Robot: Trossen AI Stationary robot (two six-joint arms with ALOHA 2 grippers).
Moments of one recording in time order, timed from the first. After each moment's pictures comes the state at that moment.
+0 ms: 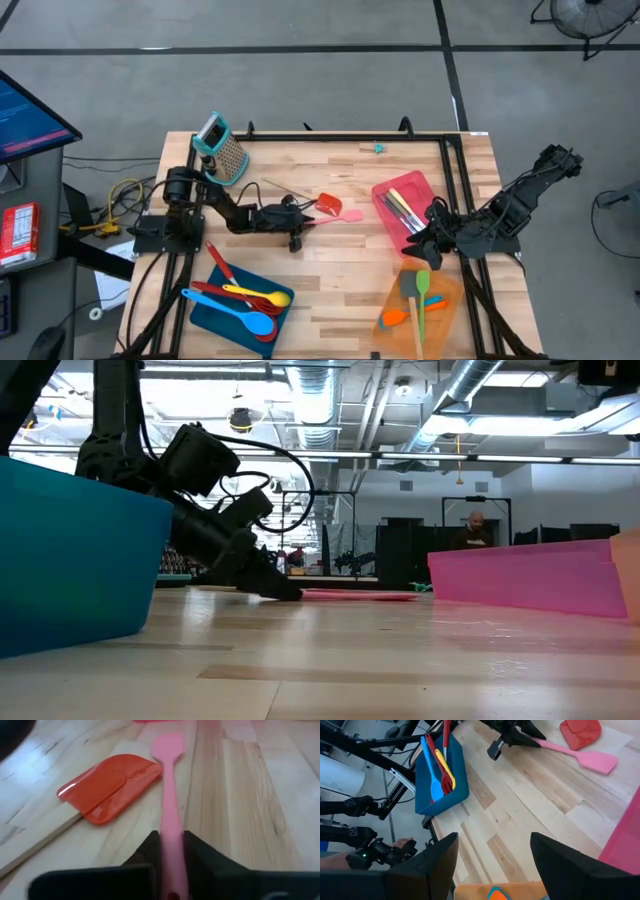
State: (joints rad) left arm 0.05 2.01 0.48 0.94 -0.19 -0.08; right arm 0.68 0.93 0.97 -0.79 0.50 1.27
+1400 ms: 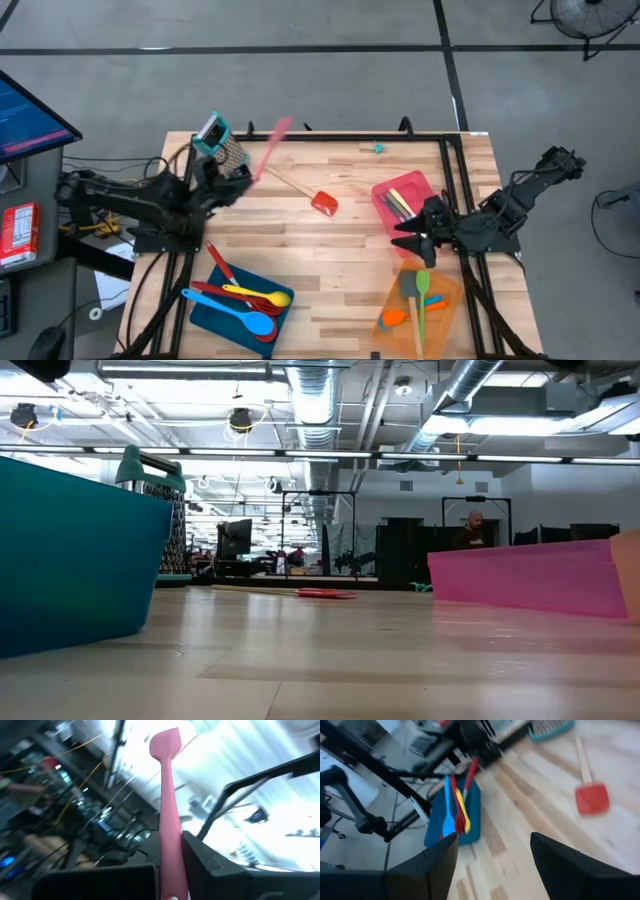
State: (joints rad) left arm -0.09 0.86 0.47 1.02 -0.12 -0.68; right arm 0.63 0.94 0.98 -0.56 0.62 0.95
